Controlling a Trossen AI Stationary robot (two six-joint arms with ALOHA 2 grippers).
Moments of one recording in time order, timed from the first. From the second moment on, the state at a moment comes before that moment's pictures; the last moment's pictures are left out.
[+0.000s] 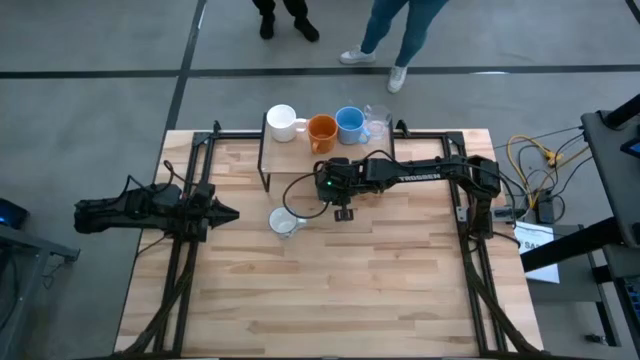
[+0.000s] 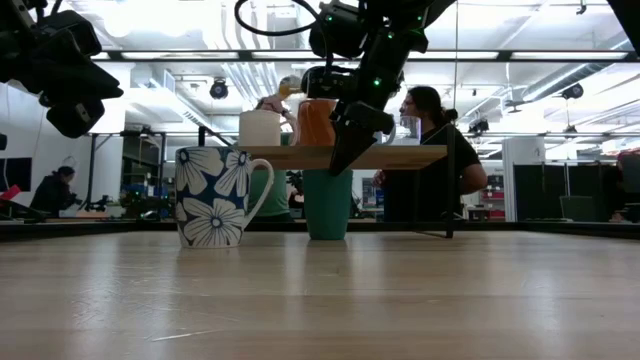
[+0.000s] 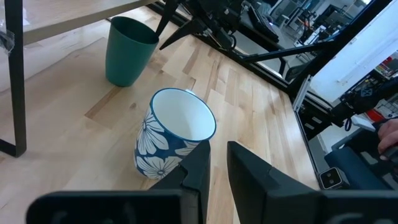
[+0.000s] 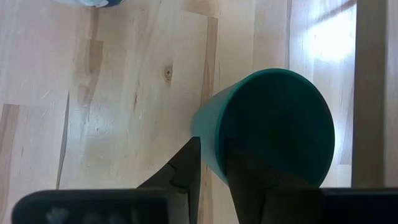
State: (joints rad) left arm -0.02 0.08 0.33 -0.60 -0.03 -0.54; right arm -0.14 1.90 1.47 -0.65 0.15 -0.33
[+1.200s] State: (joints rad) left arm -0.02 0.08 0.33 -0.60 -0.03 -0.54; right arm -0.17 1.90 1.47 -0.65 0.08 -0.32
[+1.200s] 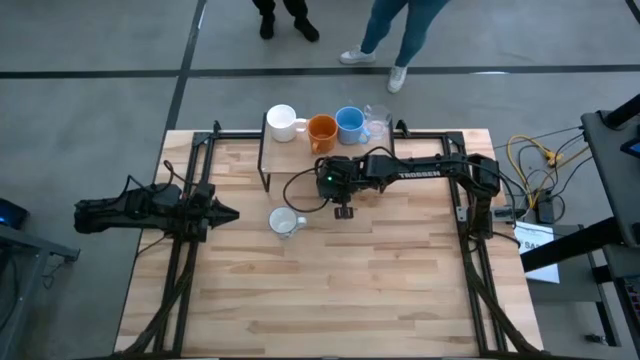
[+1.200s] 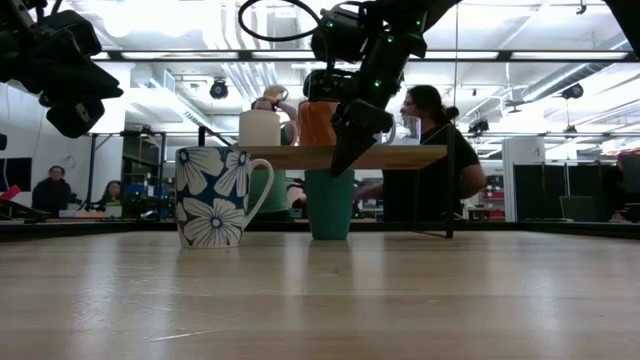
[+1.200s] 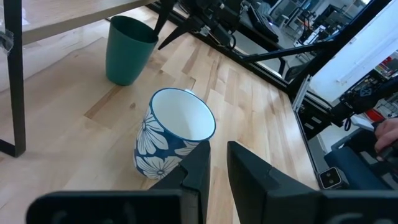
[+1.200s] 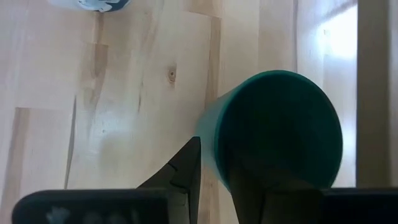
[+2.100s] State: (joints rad) left arm -0.02 0.08 0.33 -0.60 -0.03 -0.54; right arm -0.17 1.90 1.45 -0.65 0.08 -0.31
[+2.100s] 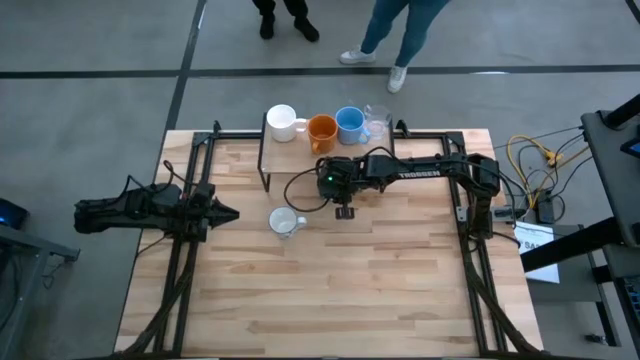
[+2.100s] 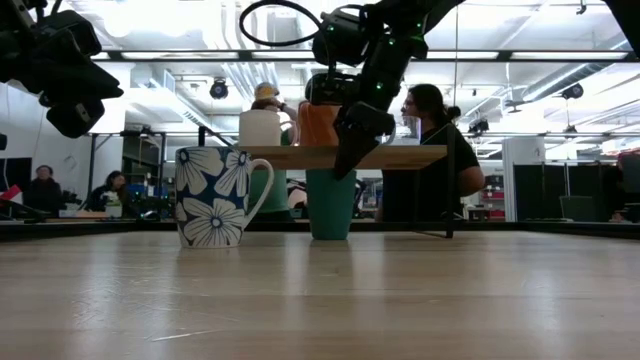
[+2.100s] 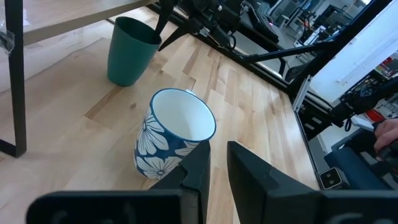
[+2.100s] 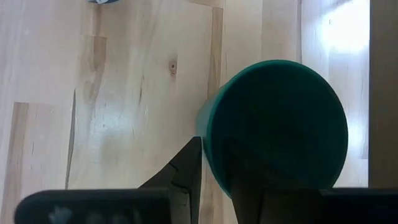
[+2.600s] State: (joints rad) left arm -0.02 0.08 0.33 -0.60 -0.03 -0.54; right arm -0.17 1.90 1.45 -0.65 0.08 -0.31
